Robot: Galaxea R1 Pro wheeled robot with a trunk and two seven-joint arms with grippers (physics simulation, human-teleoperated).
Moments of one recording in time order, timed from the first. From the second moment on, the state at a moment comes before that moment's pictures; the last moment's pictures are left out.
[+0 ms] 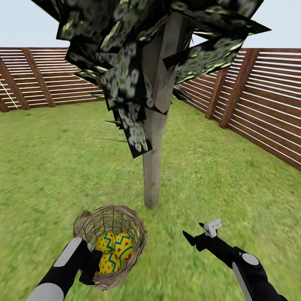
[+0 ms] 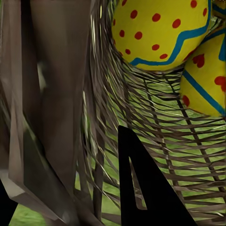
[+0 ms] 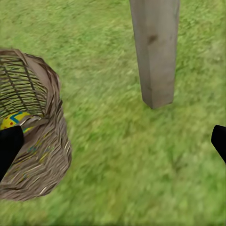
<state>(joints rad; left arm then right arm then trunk) -0.50 0.03 0.05 -0.77 1.56 0.29 1.03 -0.18 -0.09 -0.06 -1.39 0.00 0.29 0.58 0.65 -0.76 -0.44</state>
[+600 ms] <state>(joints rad) -0.50 0.03 0.05 -0.73 1.57 0.26 1.01 -0.18 -0.10 -0.07 -1.40 0.00 0.28 0.59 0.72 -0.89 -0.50</state>
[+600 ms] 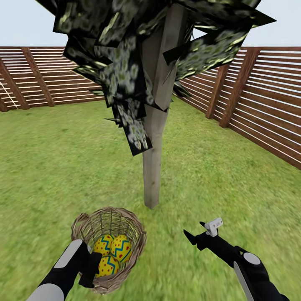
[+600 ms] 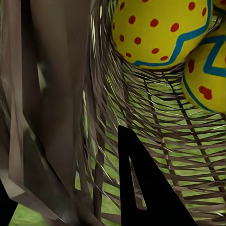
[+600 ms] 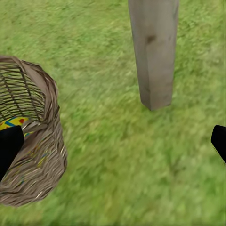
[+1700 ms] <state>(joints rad) -0.50 0.03 0.05 -0.73 1.57 0.26 1.01 -0.19 -0.10 -0.07 -1.40 0.00 0.28 0.58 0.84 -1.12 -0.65</state>
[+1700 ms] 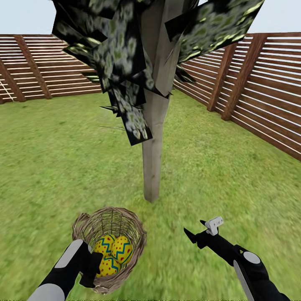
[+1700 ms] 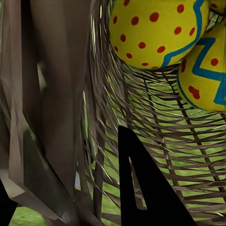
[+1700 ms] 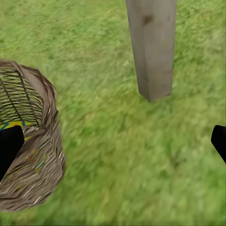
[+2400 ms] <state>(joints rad) -0.50 0.03 0.05 -0.74 1.57 0.26 0.99 -0.19 -0.10 -0.07 -1.40 0.00 0.26 0.58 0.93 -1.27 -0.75</state>
